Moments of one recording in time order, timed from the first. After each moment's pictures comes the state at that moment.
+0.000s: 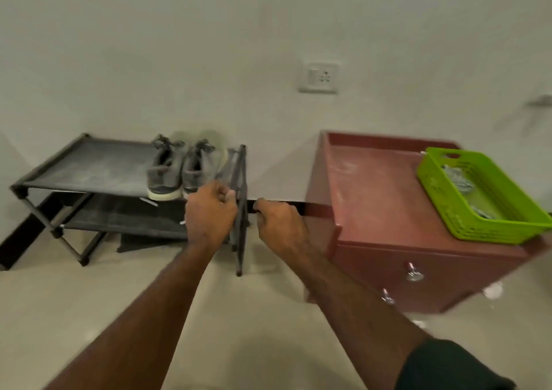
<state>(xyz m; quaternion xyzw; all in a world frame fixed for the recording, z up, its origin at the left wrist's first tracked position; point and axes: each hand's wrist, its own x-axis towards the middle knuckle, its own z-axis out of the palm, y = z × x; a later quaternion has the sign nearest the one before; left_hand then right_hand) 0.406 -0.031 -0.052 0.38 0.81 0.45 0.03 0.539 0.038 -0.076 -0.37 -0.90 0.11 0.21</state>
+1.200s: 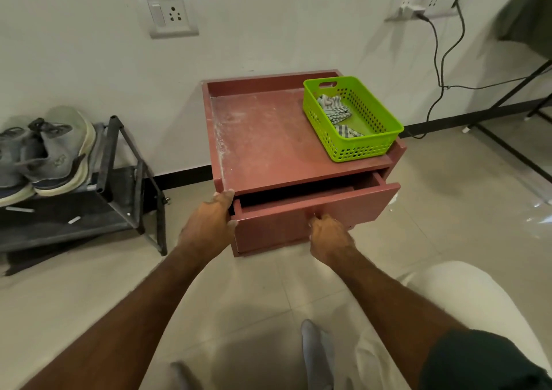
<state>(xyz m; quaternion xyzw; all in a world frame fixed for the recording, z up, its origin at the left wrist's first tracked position) 0.613 -0.006 -0.112 0.68 0.70 0.15 0.16 0.858 0.027 -0.154 -0.66 -0.74 0.14 -0.04</state>
